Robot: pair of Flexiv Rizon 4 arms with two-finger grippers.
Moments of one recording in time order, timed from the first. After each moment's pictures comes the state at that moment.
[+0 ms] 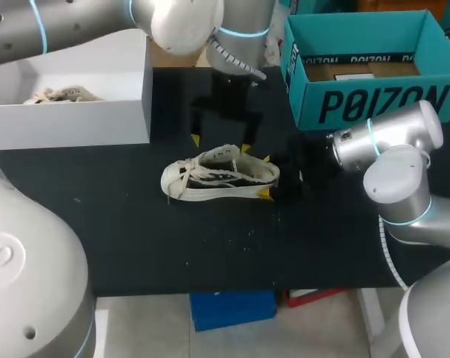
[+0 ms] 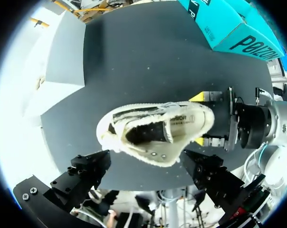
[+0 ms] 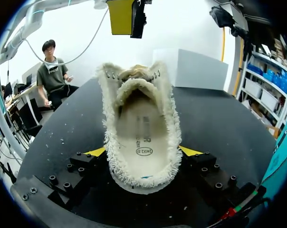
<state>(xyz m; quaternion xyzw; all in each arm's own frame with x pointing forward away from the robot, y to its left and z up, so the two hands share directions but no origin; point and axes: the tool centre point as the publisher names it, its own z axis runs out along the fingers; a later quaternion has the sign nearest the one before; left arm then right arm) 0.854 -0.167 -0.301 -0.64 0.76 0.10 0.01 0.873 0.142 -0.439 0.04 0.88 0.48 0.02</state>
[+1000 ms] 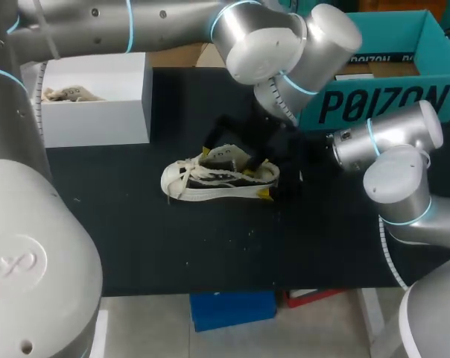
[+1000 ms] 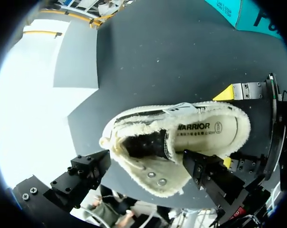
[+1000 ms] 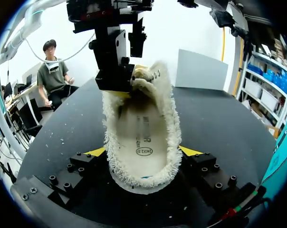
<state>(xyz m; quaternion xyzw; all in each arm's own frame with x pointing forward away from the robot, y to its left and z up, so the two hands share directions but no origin) 0.854 -0.167 -0.351 -0.62 0.74 0.21 0.16 0.873 0.142 -0.439 0.04 0.88 0.48 0.02</state>
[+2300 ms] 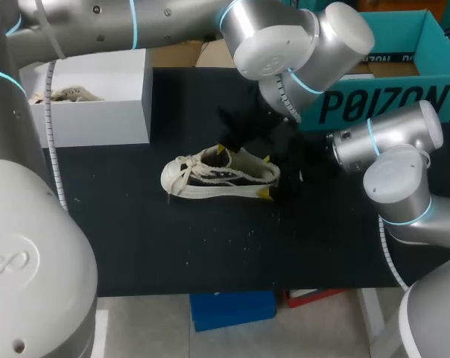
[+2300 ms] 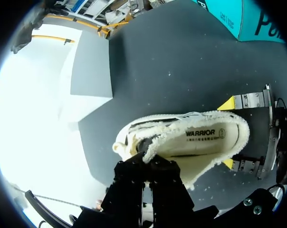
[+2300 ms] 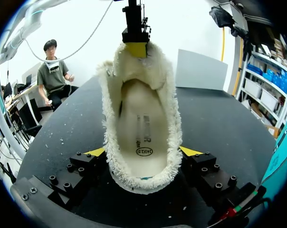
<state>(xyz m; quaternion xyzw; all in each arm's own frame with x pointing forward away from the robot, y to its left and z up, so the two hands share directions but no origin) 0.866 -0.163 -0.322 -0.61 0.74 0.20 0.22 0.874 0.141 -0.439 0.05 0.88 0.48 0.02</state>
